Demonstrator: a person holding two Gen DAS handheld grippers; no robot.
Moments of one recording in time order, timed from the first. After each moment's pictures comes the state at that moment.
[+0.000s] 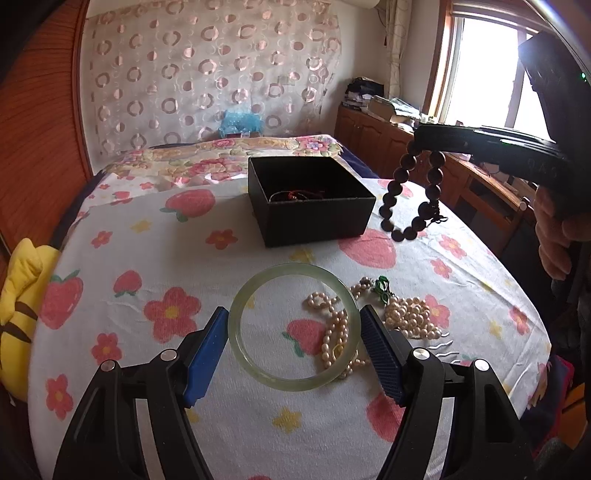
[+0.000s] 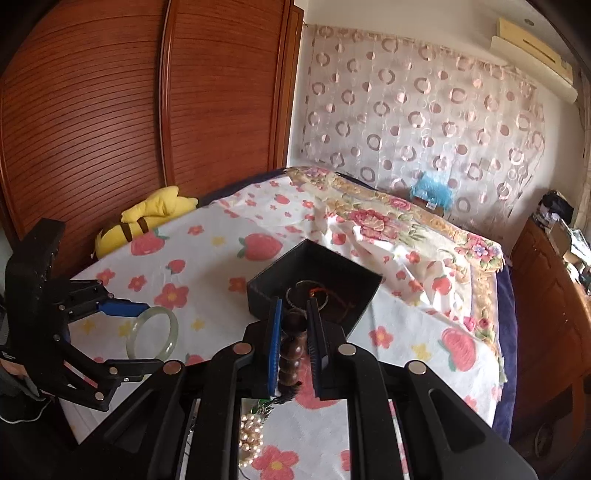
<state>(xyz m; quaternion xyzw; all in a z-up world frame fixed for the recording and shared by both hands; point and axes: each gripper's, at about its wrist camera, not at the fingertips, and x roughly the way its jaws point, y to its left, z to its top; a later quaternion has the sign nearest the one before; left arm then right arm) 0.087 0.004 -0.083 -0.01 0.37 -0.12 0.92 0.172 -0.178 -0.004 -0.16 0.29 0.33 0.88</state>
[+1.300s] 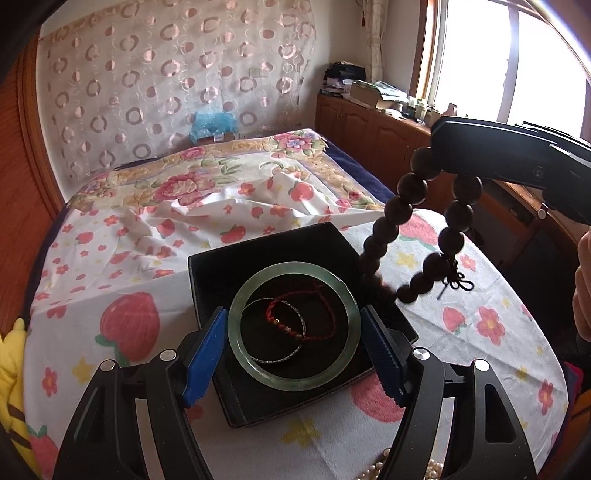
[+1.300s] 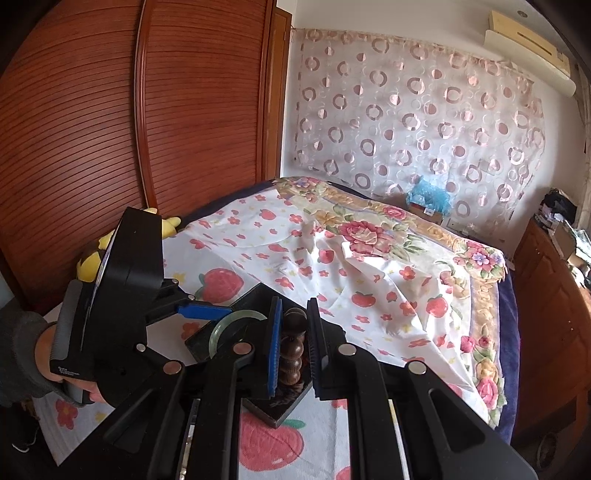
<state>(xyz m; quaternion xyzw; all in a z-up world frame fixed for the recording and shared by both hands) 0.262 -0.041 -0.072 0.03 0.39 -0.16 0.91 0.270 -0.175 0.008 -0.14 0.29 0.33 0.89</state>
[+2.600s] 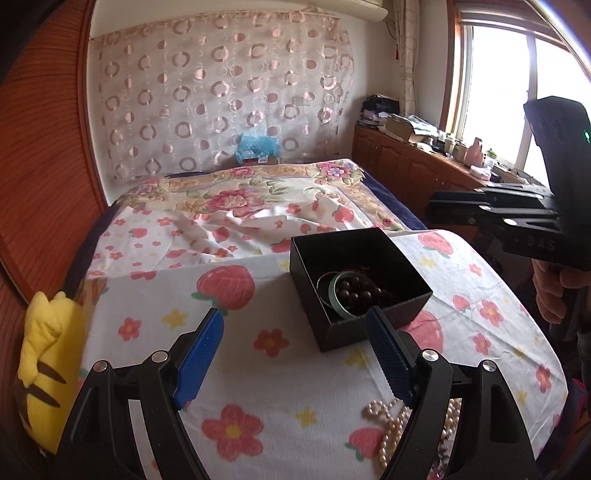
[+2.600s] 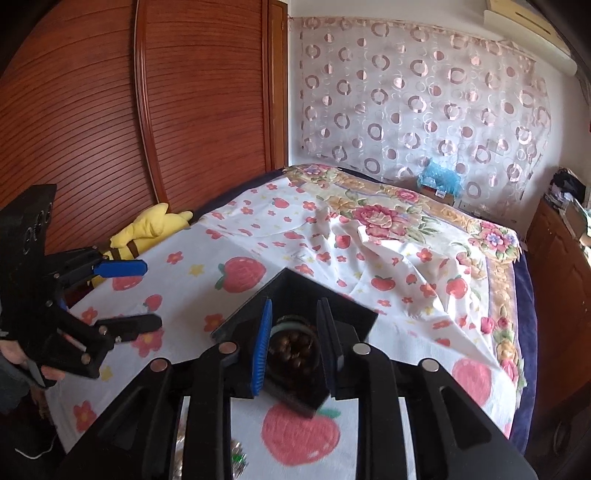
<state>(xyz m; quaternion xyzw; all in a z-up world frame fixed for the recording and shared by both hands) 0.168 0.035 -0.034 0.00 0.33 -0.09 0.94 0.250 -0.164 -0.010 -0.12 0.32 0.34 0.88</state>
